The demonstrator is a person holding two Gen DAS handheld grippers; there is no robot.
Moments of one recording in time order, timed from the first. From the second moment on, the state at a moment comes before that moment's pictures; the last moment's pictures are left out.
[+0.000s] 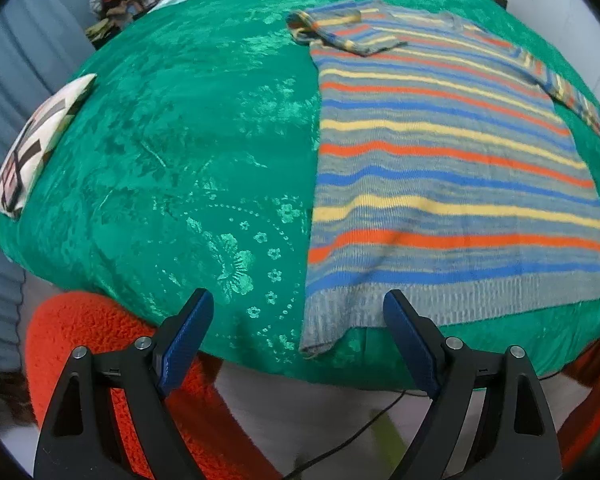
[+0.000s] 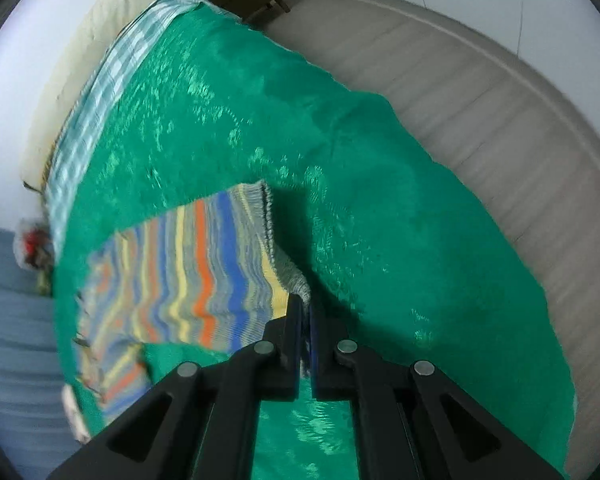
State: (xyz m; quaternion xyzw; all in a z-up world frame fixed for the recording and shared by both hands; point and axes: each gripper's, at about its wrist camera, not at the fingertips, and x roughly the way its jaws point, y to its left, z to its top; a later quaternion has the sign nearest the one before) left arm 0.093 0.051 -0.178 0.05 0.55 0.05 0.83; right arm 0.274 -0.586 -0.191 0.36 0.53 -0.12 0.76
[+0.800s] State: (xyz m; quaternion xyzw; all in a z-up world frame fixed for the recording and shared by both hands) left arm 0.146 0.000 -0.159 0.10 0.49 -0.02 0.86; right arm 0.225 -0.496 -0.156 0.06 0.50 -0.16 0.85
